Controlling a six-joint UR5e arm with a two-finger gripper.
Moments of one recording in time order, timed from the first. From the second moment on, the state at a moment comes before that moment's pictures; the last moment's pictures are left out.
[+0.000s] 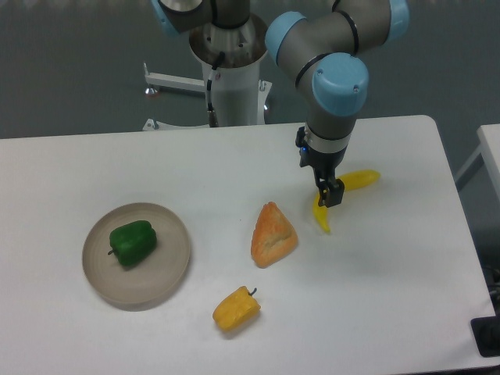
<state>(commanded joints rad) 2.33 -1.89 -1.48 -1.33 1.57 1.73</state>
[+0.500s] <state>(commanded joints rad) 2.27 -1.92 -1.48 -1.32 1.56 1.59</state>
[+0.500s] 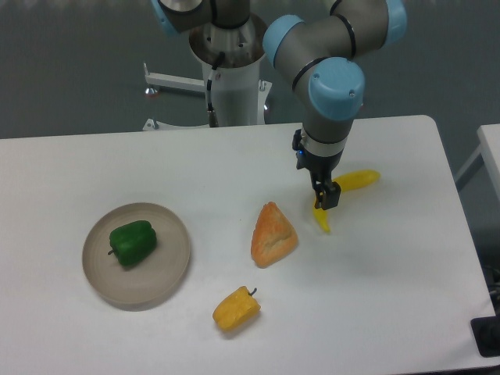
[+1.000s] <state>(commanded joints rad) 1.99 -1.92 -1.55 -1.22 1.56 1.21</state>
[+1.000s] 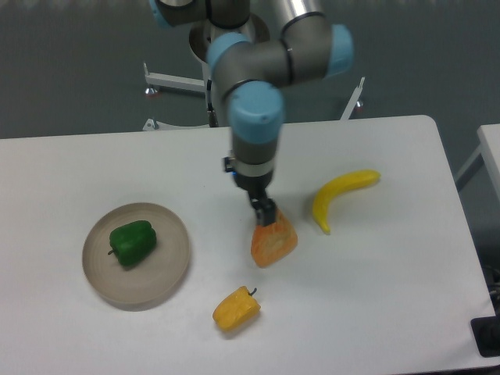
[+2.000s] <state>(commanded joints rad) 1.76 -2.07 -1.57 -0.95 1.56 0.87</state>
